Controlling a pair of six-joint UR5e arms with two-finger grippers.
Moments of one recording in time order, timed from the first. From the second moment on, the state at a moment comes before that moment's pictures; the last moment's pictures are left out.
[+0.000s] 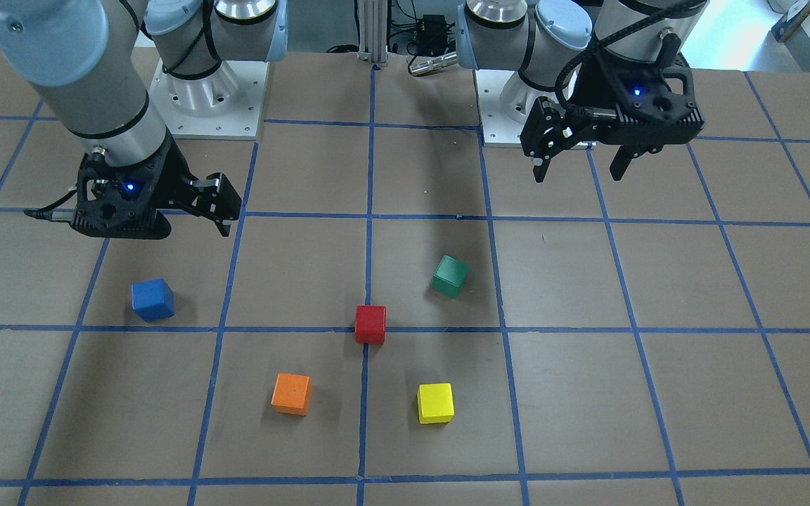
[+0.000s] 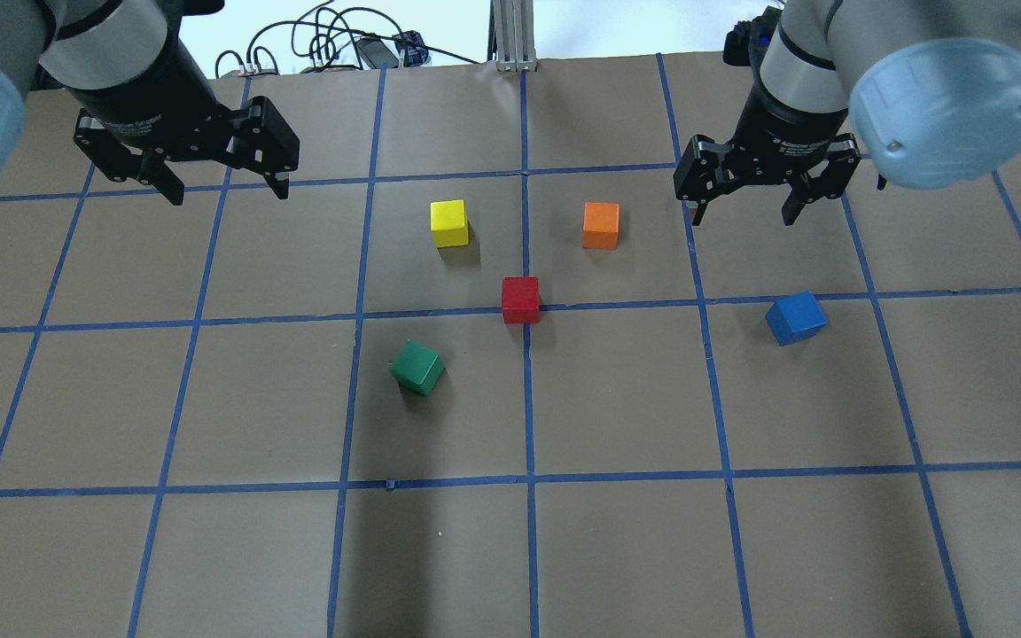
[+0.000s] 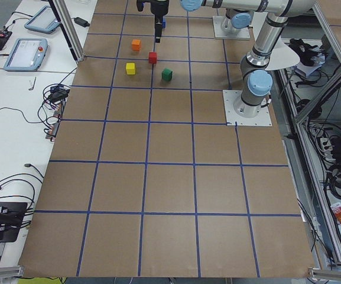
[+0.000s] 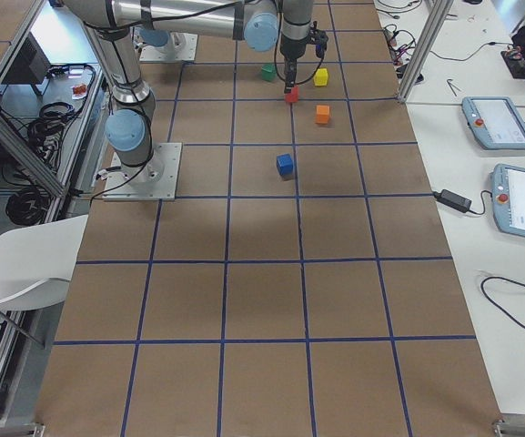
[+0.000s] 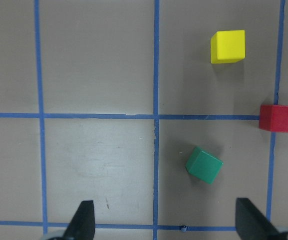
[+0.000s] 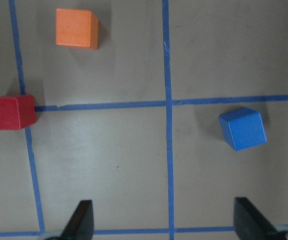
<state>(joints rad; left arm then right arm) -1.58 -1.55 -1.53 -1.54 1.61 -0.05 1.61 -1.45 1.62 -1.73 -1.54 0.07</state>
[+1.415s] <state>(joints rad) -1.60 -1.62 -1.46 -1.49 1.62 -0.03 1.93 -1.06 1.62 -2.15 -1.53 0.36</state>
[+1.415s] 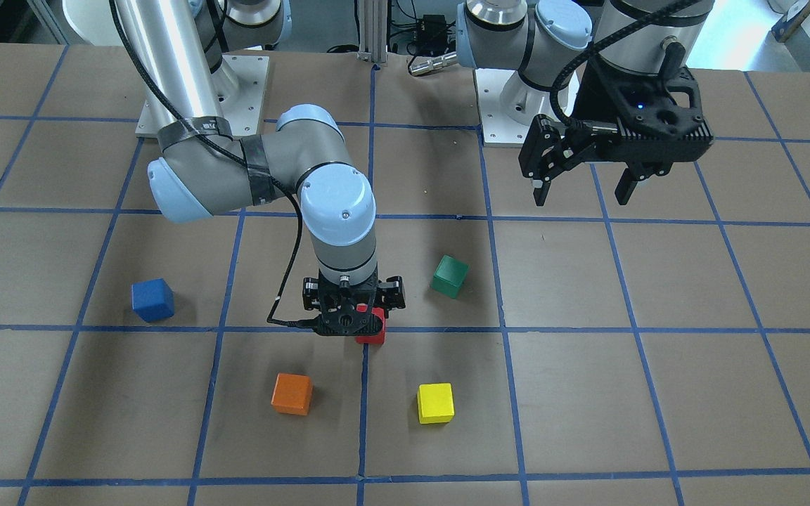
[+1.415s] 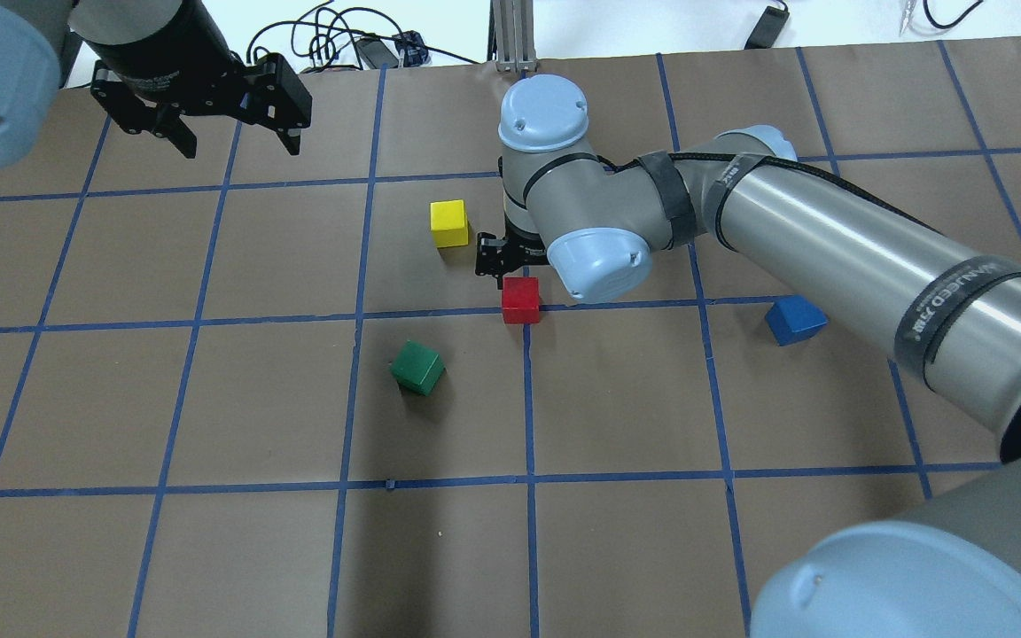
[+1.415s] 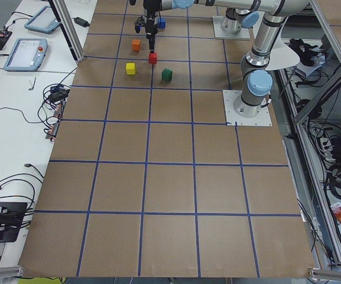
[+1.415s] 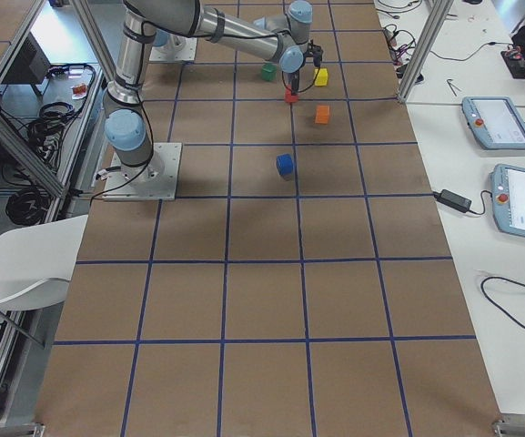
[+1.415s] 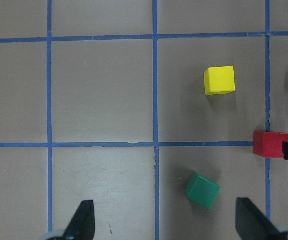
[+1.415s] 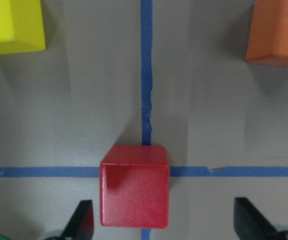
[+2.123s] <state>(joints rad) -1.59 -1.69 -1.36 -1.63 1.62 -0.04 1.93 -1.01 1.62 -2.20 -1.48 0.36</state>
